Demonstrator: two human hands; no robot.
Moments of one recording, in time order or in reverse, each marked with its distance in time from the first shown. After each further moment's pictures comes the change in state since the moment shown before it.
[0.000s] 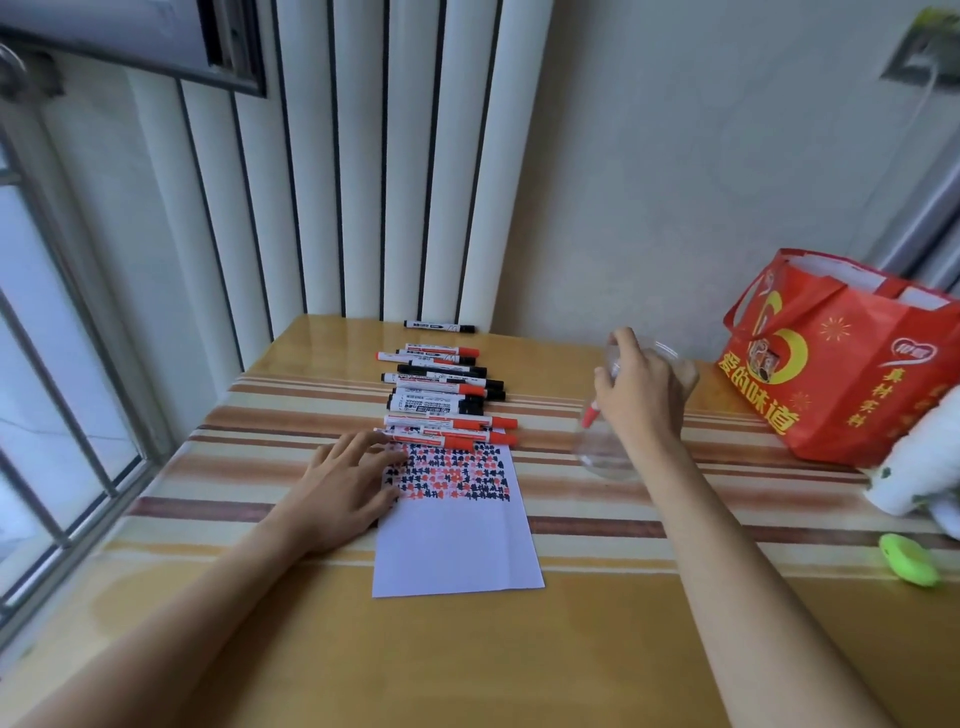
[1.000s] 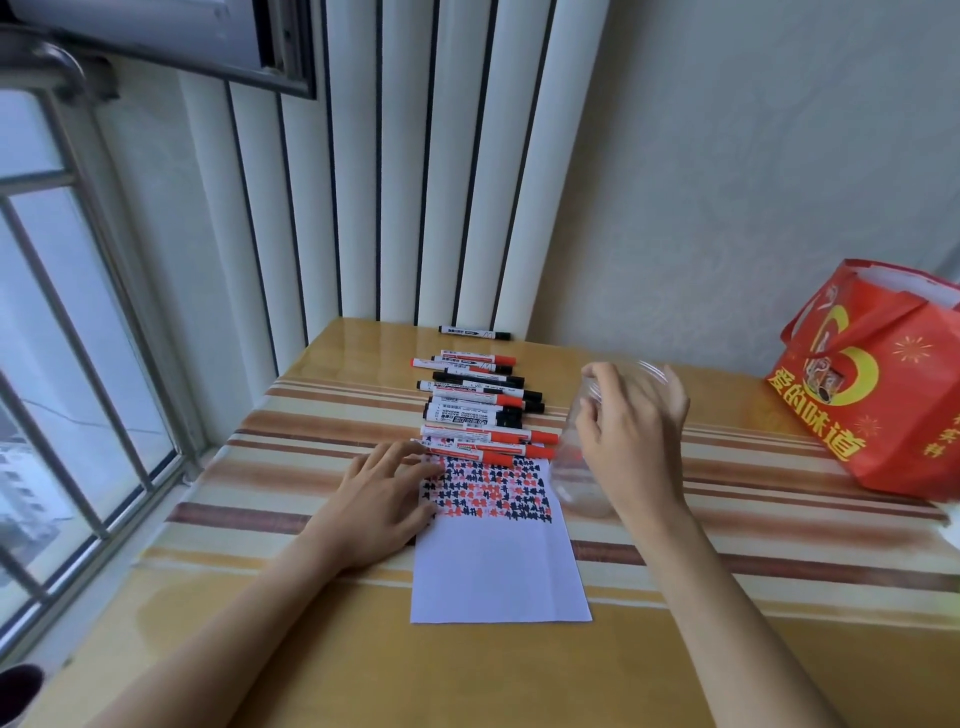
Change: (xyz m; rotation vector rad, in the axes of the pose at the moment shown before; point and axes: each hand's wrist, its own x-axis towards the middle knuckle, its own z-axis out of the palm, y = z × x) left_hand 0.000 0.001 -0.001 -0.060 0.035 -0.003; right_hand -0.047 -0.058 0.005 0.117 0.236 -0.328
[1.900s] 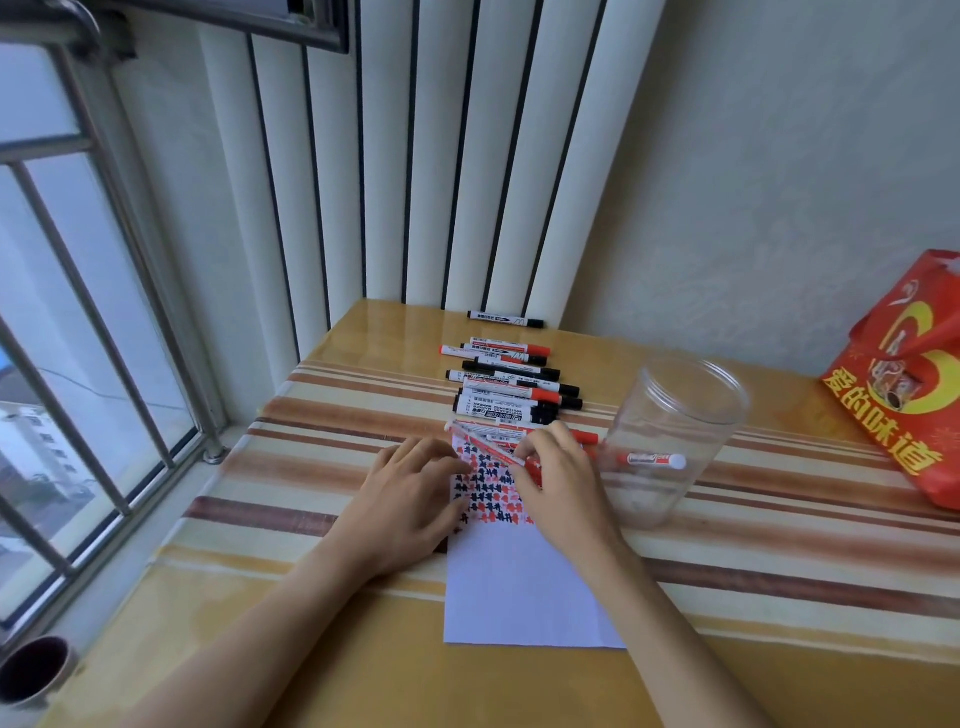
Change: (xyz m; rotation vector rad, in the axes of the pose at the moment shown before) left_hand 0.000 0.005 -0.008 -0.067 0.099 0.034; right_hand -0.042 -0.059 0.073 0.388 -0.560 0.118
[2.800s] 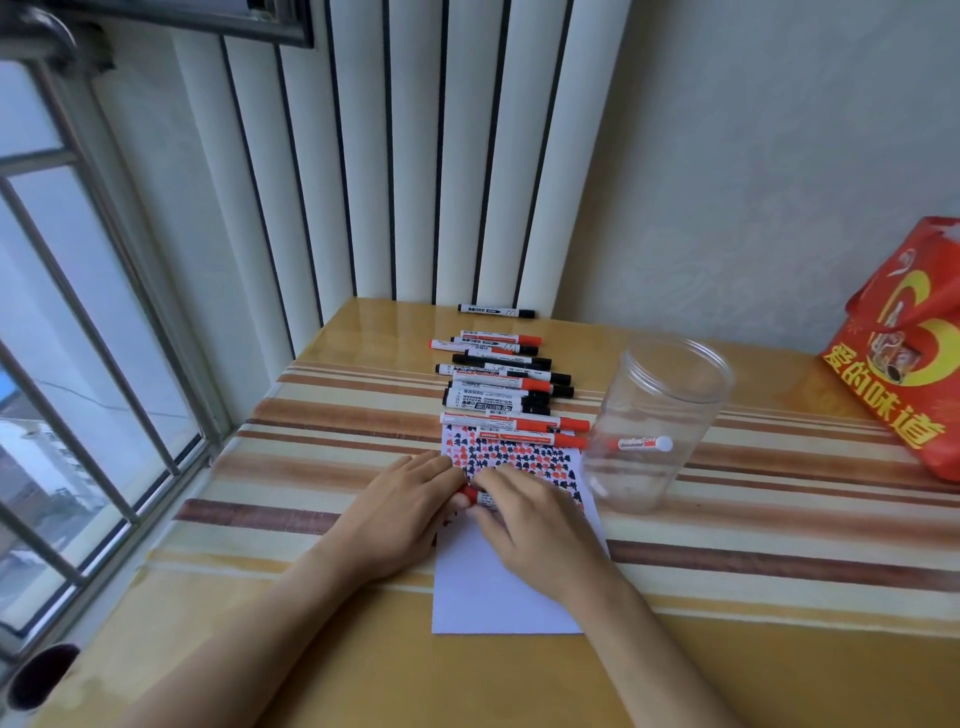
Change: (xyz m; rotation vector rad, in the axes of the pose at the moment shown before) left_hand 0.004 0.018 -0.006 -0.005 -0.107 0.204; right_hand -0.041 -0.007 0.003 -0.013 -0.045 -0.342
